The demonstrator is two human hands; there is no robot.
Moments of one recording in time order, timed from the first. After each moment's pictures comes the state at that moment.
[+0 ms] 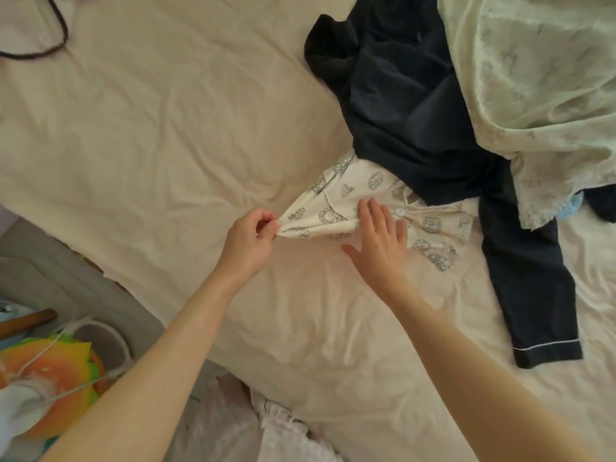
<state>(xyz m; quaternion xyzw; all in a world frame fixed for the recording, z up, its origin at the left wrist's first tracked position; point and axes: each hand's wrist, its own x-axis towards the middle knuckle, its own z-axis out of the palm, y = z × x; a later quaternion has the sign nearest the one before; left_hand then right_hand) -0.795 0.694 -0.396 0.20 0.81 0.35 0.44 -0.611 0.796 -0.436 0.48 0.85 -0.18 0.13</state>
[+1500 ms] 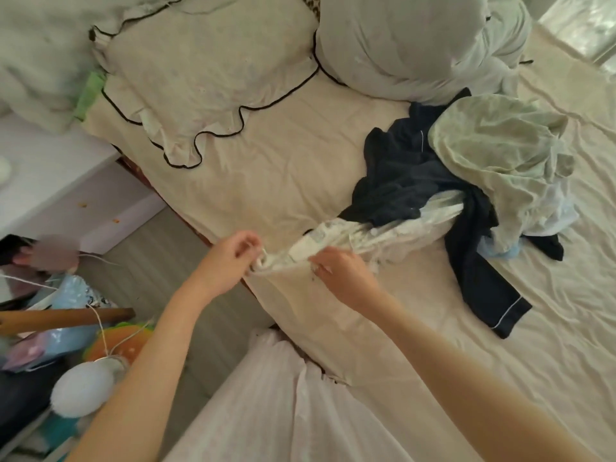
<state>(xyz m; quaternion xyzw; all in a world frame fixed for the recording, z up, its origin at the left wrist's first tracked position) -0.883 0.479 -0.180 0.28 0.80 0.36 0.40 -0.715 0.611 -0.196 0.26 0.90 -0.35 0.03</state>
